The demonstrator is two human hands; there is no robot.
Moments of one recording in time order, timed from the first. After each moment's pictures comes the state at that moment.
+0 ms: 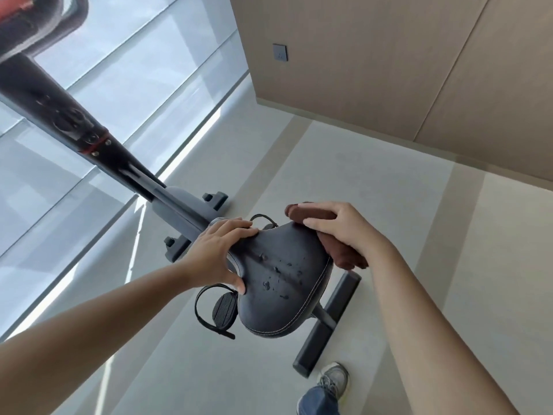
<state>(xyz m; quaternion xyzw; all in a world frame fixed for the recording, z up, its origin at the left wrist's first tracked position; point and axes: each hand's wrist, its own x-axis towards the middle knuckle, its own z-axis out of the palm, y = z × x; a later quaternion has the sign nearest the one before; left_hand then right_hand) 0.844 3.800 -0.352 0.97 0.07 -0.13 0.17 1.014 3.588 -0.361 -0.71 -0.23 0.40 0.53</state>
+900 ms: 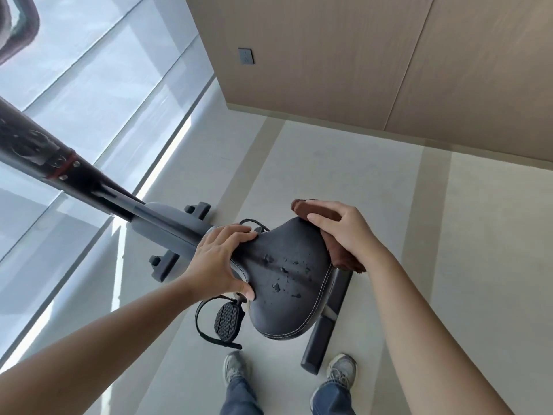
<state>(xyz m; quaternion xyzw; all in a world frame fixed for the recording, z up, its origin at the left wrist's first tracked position) 0.845 3.805 -0.360 0.97 0.05 -0.09 0.21 0.989 3.586 -0.374 -0.74 -0.13 0.28 0.59</state>
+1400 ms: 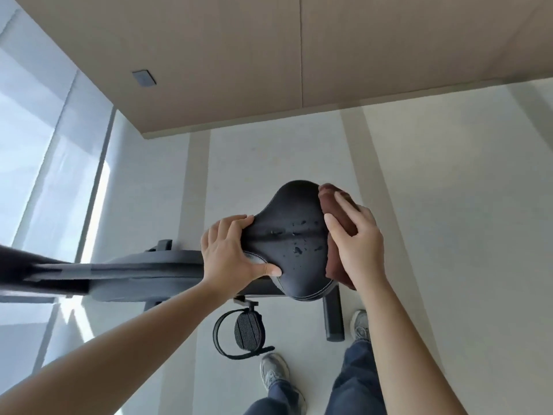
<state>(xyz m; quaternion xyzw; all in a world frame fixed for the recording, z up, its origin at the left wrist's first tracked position) 0.850 3.811 -0.378 0.97 -0.02 0.00 0.24 0.849 3.604 -0.374 -0.80 0.15 -0.05 0.58</state>
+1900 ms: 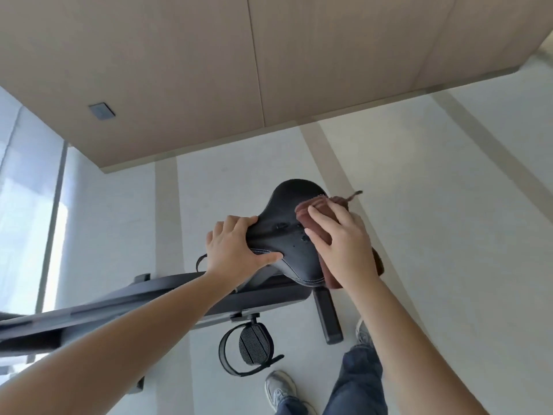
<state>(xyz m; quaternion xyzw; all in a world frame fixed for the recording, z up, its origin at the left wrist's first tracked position) 0.863 3.830 -0.371 0.97 -0.11 -0.05 0.22 0.811 3.643 -0.365 -0.94 0.05 -0.18 0.28</state>
